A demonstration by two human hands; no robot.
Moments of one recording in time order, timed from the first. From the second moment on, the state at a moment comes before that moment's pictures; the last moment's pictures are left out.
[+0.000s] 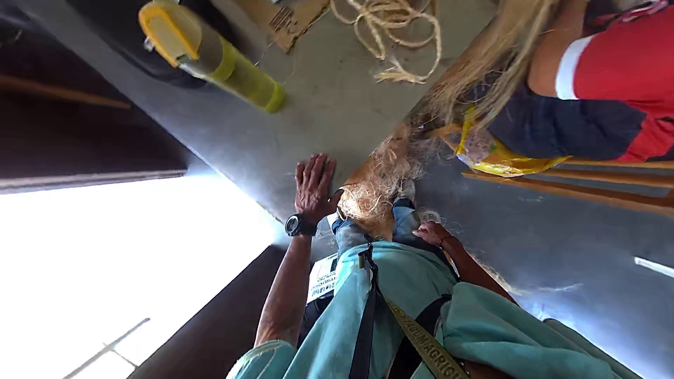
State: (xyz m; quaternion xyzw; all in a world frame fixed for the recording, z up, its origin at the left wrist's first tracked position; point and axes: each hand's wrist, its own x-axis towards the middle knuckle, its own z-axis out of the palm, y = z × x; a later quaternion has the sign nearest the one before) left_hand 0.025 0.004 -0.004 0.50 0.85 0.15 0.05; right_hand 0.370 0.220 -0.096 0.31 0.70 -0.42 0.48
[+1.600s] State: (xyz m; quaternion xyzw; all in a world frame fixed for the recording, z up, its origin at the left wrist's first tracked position) left_hand 0.164 -0.029 -0.027 0.29 0.75 0.42 0.42; right_hand 0.294 0.178 -0.076 0.13 0.69 -0.23 0.68
